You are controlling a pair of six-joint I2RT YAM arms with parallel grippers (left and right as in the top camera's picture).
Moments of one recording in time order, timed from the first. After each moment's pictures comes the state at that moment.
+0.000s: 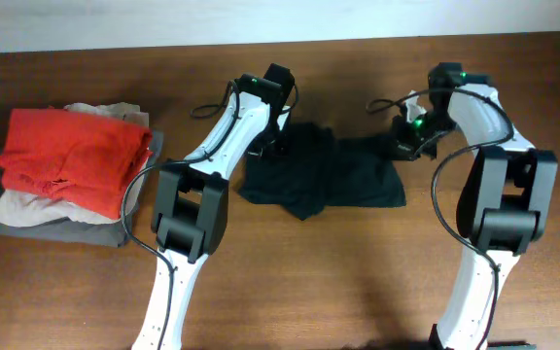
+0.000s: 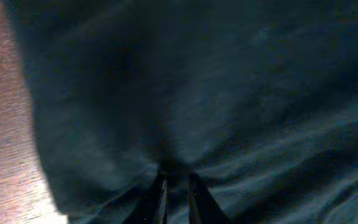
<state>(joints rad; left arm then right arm) -0.44 2.50 2.20 -1.24 0.08 -0.18 -0.11 2.26 1.80 -1.17 -0.46 0.07</state>
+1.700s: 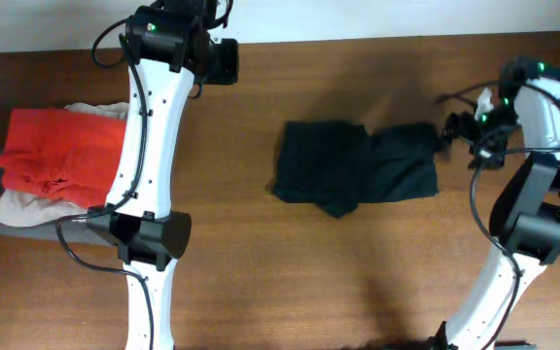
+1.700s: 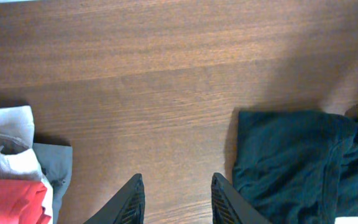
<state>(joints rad) -0.28 2.32 2.78 -1.50 -0.02 -0.17 -0.35 2.26 1.91 -1.31 -0.26 0.08</state>
